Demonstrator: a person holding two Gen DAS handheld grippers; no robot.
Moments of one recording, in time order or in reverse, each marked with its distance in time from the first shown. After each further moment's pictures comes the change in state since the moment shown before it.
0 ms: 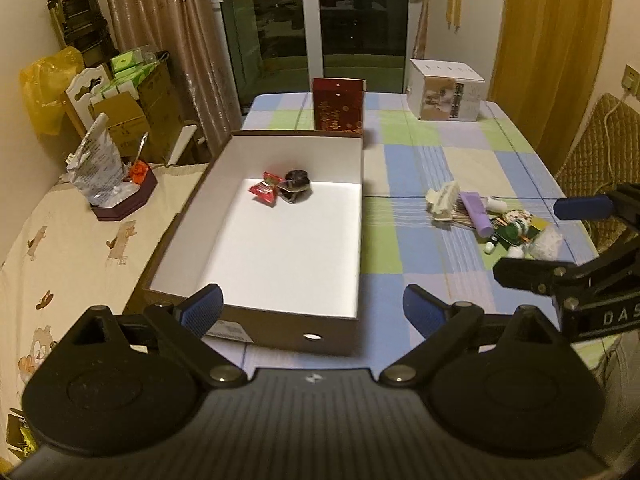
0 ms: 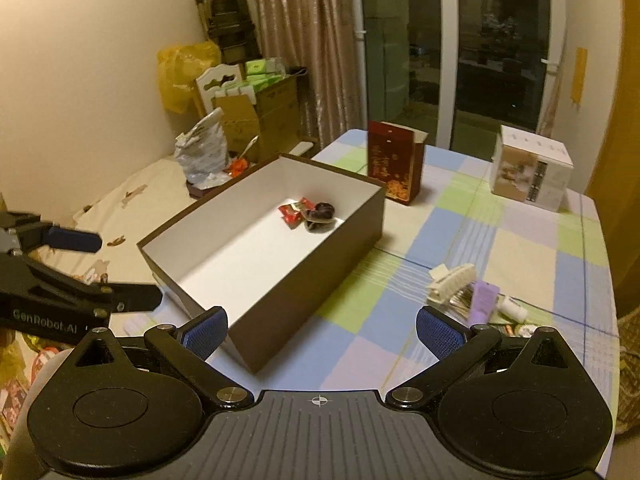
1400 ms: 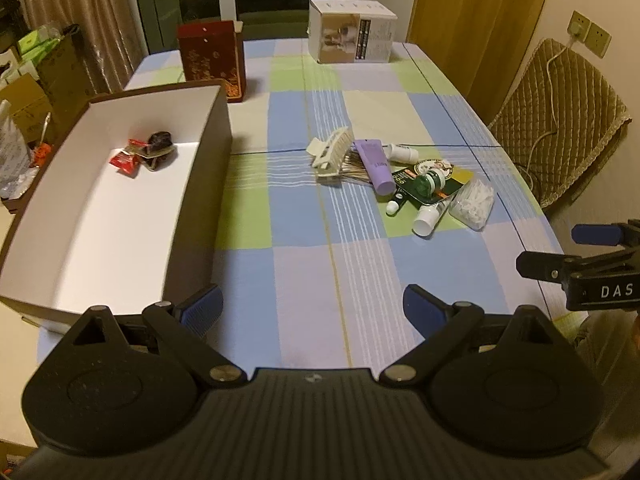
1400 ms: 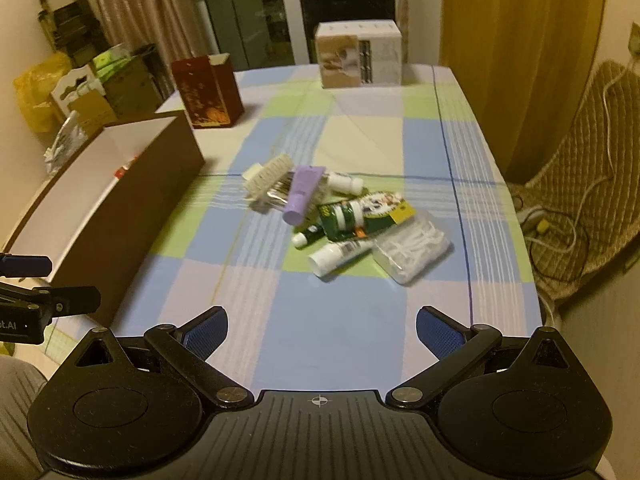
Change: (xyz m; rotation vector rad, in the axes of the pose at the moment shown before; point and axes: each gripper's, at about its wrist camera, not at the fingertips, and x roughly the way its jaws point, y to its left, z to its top) left arm 0.094 -0.115 0.000 0.084 0.136 -0.199; right arm -0.020 -0.149 -0.081 0.336 0.151 -0.259
